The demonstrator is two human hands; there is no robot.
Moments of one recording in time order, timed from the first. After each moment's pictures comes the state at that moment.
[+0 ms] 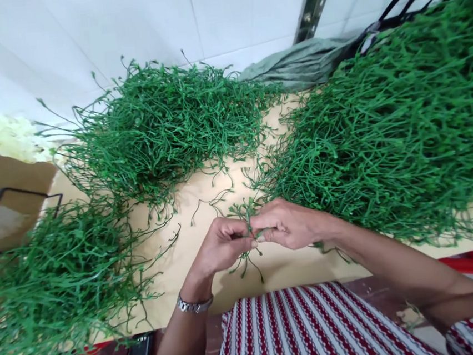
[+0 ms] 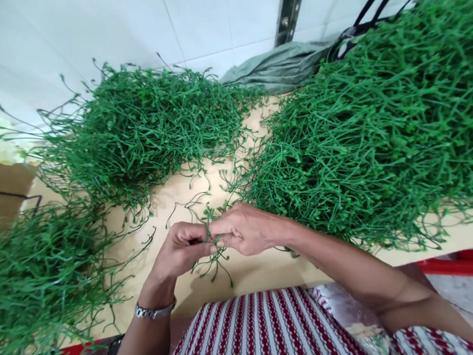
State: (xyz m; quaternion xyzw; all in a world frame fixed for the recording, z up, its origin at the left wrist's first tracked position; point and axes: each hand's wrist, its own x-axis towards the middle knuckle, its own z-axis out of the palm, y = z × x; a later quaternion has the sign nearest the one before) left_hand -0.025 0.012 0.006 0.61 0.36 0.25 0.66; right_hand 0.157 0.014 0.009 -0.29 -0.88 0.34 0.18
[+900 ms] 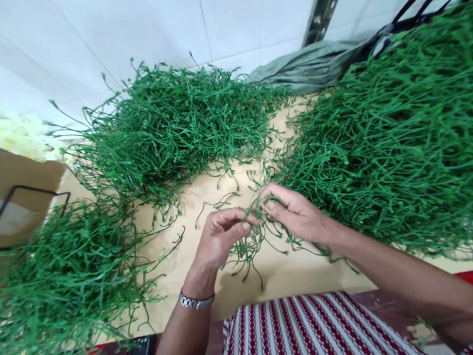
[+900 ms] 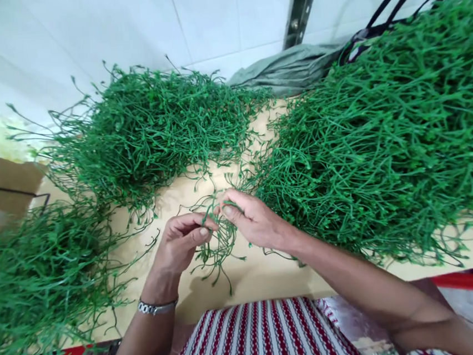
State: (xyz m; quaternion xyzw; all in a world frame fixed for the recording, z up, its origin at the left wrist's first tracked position) left_hand -0.025 0.023 0.000 0.46 0.38 0.39 0.70; right_hand 0.153 0.017 0.010 -0.43 -0.69 0.44 0.38
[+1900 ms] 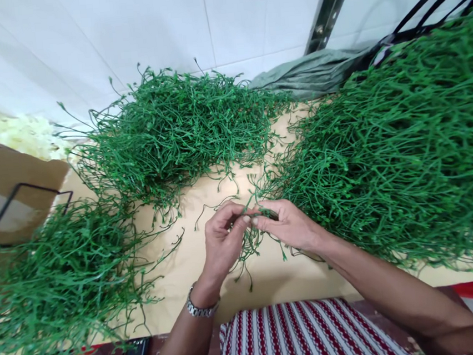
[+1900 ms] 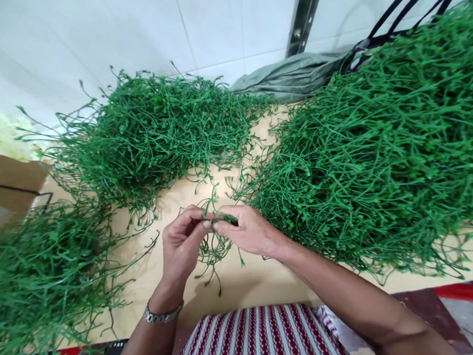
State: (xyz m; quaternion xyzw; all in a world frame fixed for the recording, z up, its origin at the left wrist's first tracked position) left_hand -0.010 0.015 -0.008 0.55 0.43 0.50 0.51; right_hand 0.139 0.015 0.000 -0.47 -0.63 0.53 0.32
